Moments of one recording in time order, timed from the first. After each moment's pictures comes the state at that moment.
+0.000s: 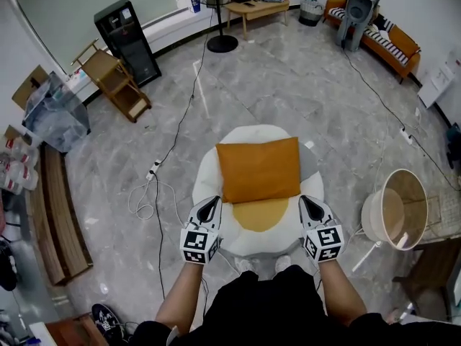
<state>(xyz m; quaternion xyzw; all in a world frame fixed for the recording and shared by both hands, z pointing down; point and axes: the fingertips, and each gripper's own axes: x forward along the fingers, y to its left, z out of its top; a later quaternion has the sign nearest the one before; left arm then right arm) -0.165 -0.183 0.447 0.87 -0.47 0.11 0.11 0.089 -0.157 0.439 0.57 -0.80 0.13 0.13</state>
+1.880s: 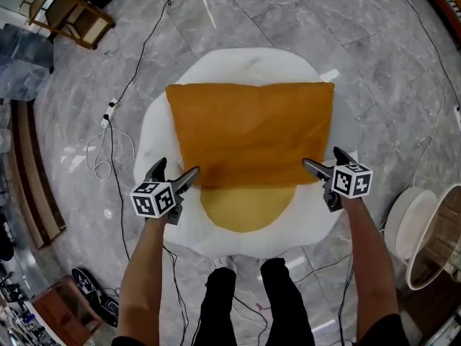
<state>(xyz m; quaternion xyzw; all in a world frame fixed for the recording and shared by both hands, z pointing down) -0.163 -0.369 0.939 0.74 -0.50 0.22 0.39 0.249 -0.406 0.980 0.42 -0.77 0.43 0.22</state>
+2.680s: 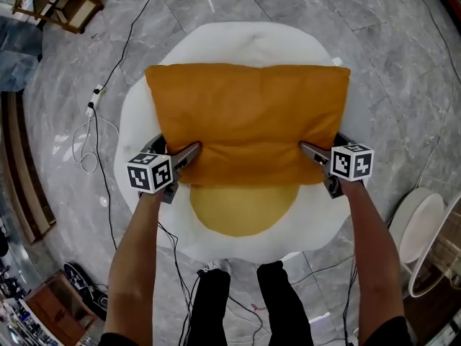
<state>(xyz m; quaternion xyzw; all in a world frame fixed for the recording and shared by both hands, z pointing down) -0.141 -0.422 1.017 0.76 -0.46 0.25 0.39 0.231 -0.440 1.059 0.40 -0.76 0.43 0.27</state>
